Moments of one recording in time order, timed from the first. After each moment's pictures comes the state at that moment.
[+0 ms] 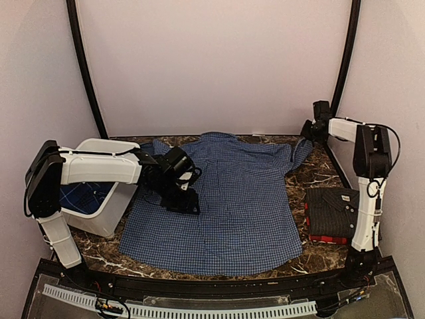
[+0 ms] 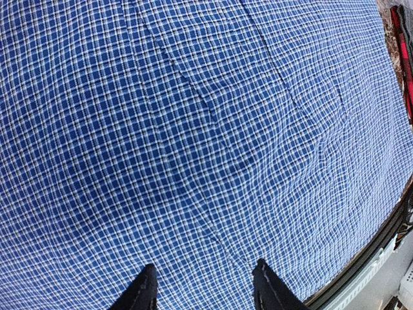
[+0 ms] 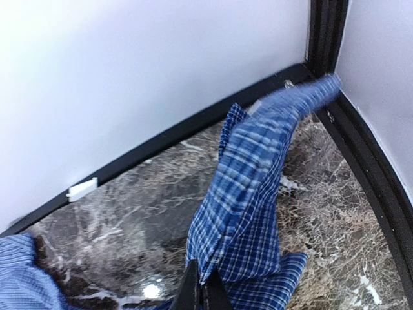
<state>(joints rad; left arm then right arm) -0.82 1.77 1.23 -0.62 0.19 -0.54 0.02 2.23 1.83 -0.33 0.08 0.49</state>
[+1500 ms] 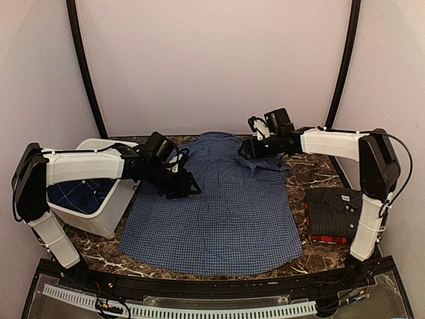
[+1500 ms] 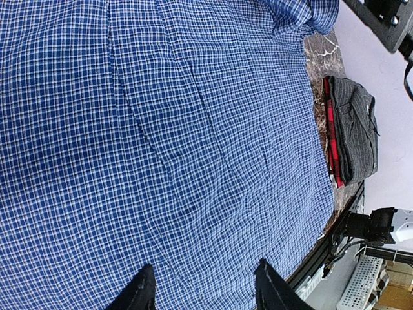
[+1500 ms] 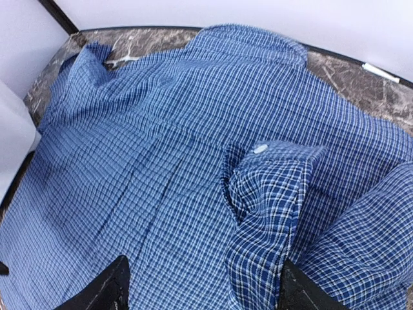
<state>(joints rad) -0.71 1.66 1.16 -0.41 0.34 -0.68 0.52 1.88 1.39 -0.22 -0.20 0.20</state>
